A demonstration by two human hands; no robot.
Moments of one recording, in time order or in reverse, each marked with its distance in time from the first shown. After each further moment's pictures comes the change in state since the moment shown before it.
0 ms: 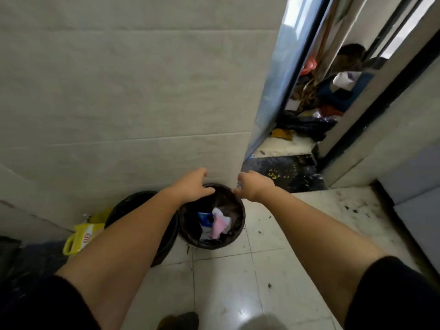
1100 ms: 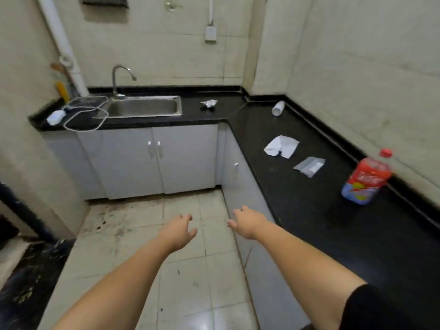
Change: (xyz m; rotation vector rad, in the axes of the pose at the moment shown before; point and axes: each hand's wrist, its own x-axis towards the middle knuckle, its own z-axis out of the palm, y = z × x) left_hand -0.486 0.332 0.178 0.790 -0.570 1.257; right_hand -0.756 0.025 0.115 0.628 0.312 1.362
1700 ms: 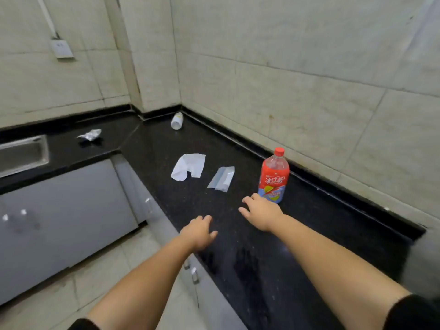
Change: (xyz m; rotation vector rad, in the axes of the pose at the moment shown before) left_hand 0.165 0.286 0.029 0.204 -0.171 0.522; right_hand -0.010 0.258 -0.072 0.155 0.300 0.435
